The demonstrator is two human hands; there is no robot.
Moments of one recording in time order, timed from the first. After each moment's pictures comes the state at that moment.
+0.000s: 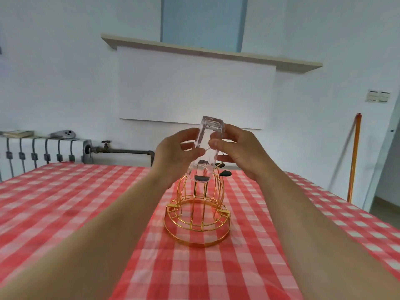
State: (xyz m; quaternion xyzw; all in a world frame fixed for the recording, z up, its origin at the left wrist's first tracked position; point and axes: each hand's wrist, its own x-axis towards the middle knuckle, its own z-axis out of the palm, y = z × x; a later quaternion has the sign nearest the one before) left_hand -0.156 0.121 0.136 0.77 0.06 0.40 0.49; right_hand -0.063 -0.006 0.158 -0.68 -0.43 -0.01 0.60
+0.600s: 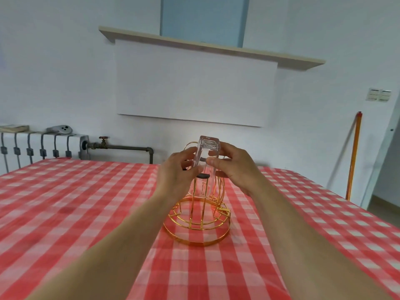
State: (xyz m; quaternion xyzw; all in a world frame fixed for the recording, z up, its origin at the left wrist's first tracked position) left_hand -0.137 0.125 0.089 0.79 0.11 0.38 0.46; right_hand -0.051 0.006 0.118 -0.72 -0.41 0.00 0.56
